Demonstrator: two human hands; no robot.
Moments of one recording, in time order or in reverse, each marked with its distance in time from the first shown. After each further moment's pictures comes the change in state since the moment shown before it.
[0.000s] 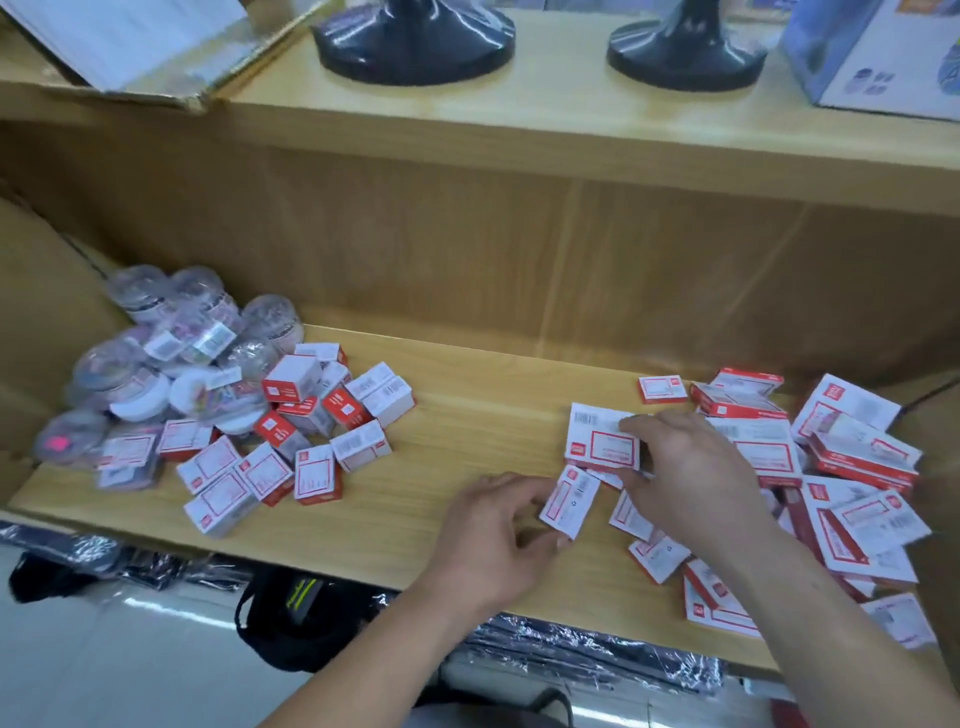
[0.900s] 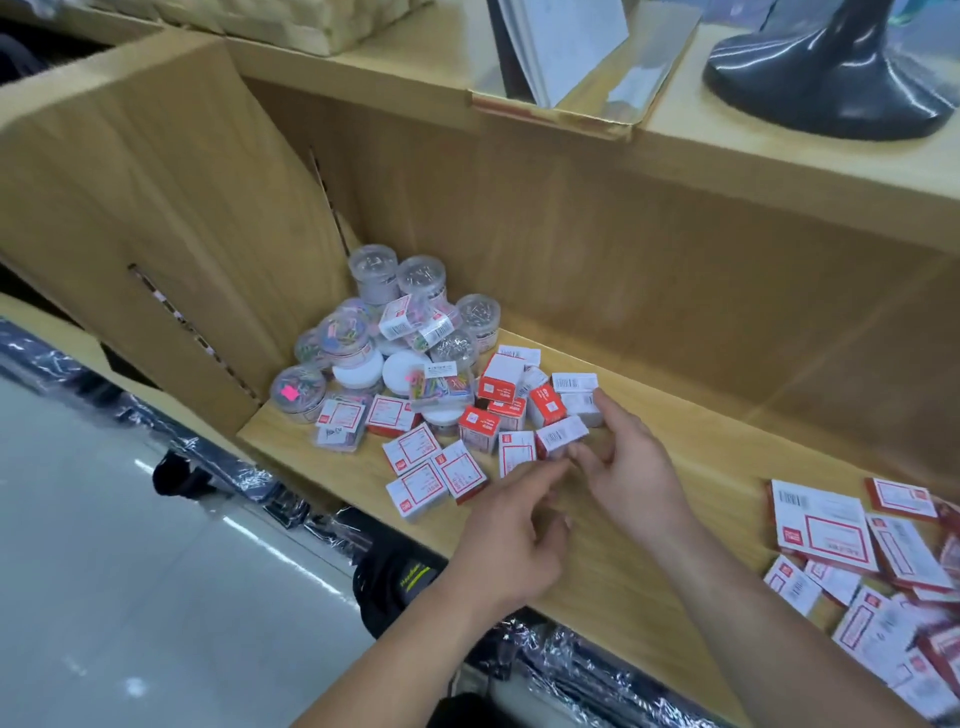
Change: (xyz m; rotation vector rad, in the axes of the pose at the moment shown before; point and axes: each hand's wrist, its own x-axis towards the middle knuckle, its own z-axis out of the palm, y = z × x) left_hand -0.031 -0.086 -0.128 -0.074 0.276 -0.144; right_hand 0.073 -0.221 0.071 0.671 -0.098 -0.144
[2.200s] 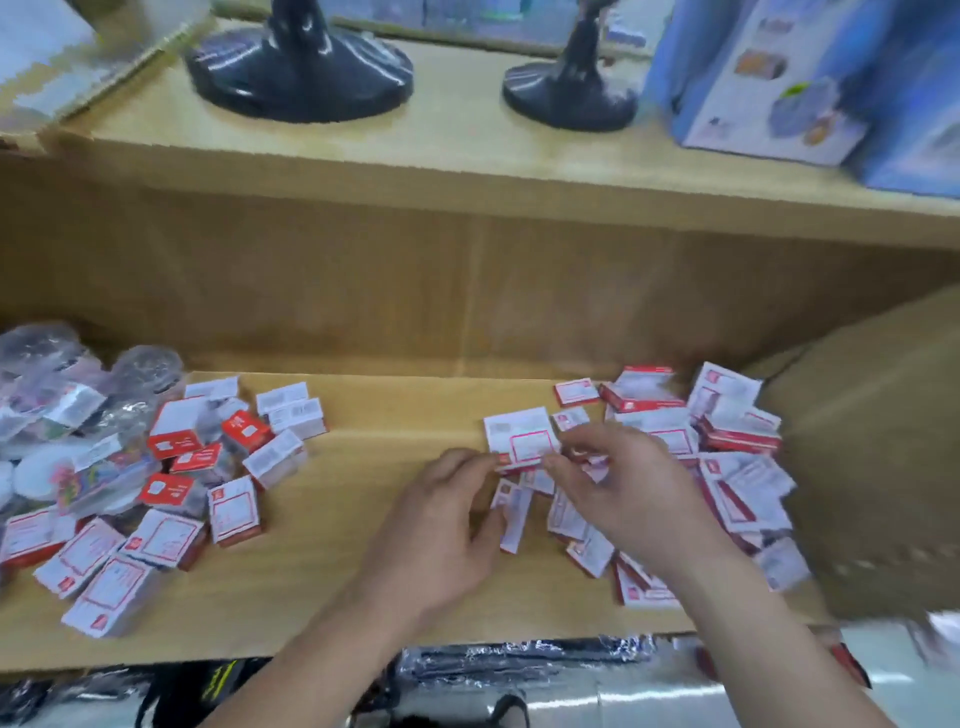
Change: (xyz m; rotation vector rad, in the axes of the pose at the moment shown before) left_hand 0.023 0.089 0.107 0.170 -0.385 0.314; right_hand -0.130 0.075 -0.176 -0.244 0.284 0.216
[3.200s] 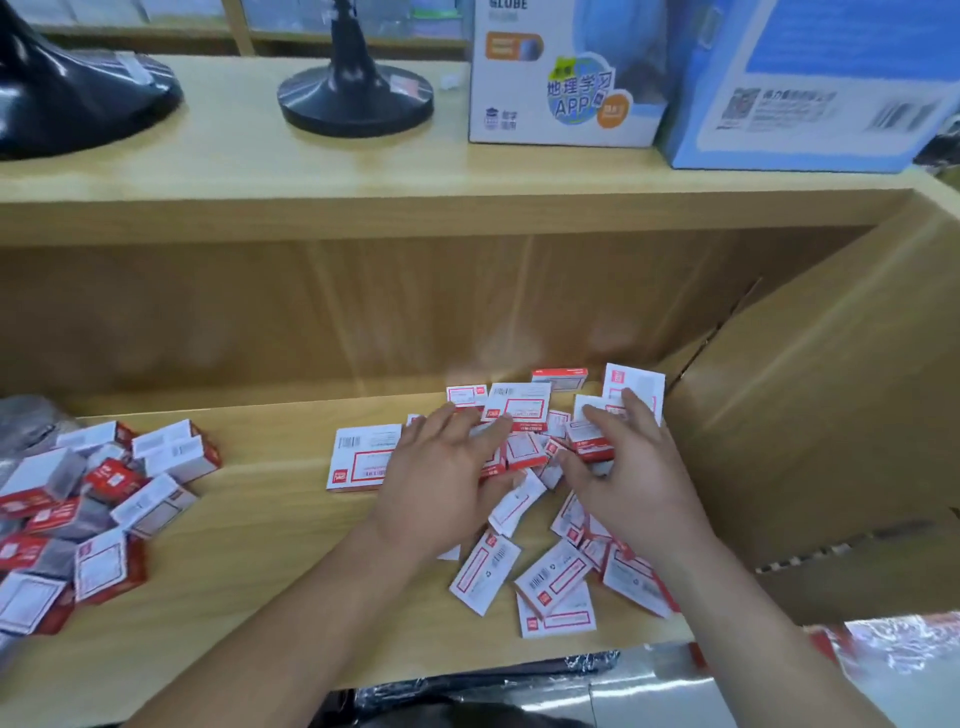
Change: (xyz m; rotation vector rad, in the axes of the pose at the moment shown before) left_hand 0.101 0.066 0.084 0.557 -0.103 0.154; right_hand 0.017 0.133 -0.049 -0.021 0.069 0.190
